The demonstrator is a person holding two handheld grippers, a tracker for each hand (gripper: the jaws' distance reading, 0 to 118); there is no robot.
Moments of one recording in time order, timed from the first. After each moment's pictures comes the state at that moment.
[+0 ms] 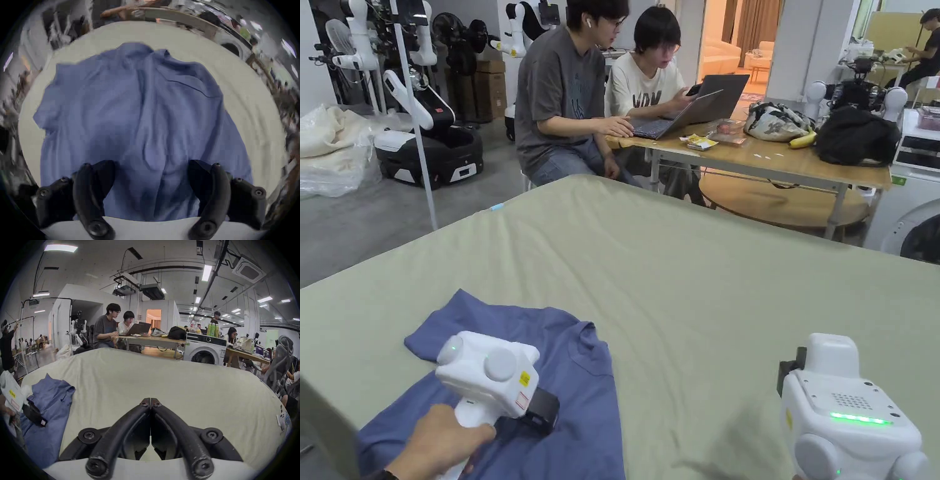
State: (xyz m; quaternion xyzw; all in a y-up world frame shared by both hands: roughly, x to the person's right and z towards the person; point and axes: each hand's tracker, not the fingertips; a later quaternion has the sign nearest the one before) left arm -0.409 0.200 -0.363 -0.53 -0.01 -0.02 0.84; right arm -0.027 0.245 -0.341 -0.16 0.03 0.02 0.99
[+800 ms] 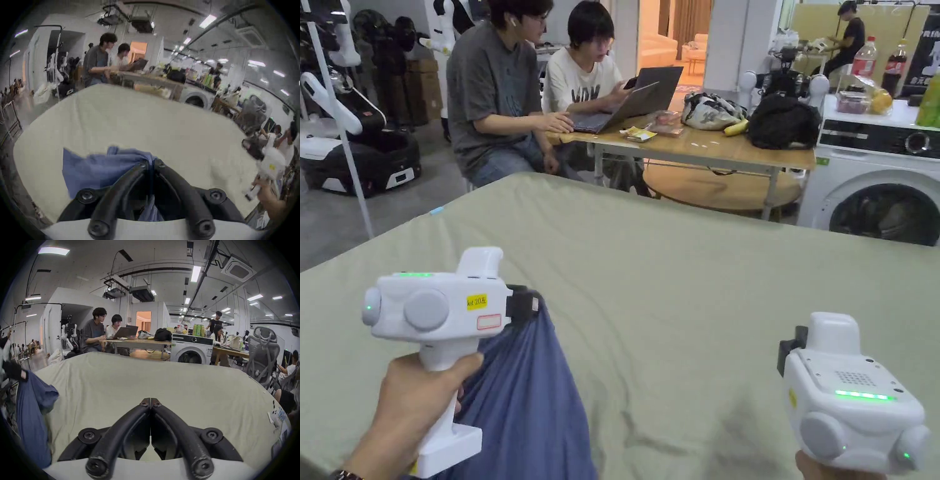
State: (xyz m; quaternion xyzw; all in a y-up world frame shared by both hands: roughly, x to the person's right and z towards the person) left arm -0.376 0.351 -0.327 -0.27 -0.13 0.09 0.95; right arm 0.039 0.260 -0.317 -0.15 -0.02 0.01 0.99
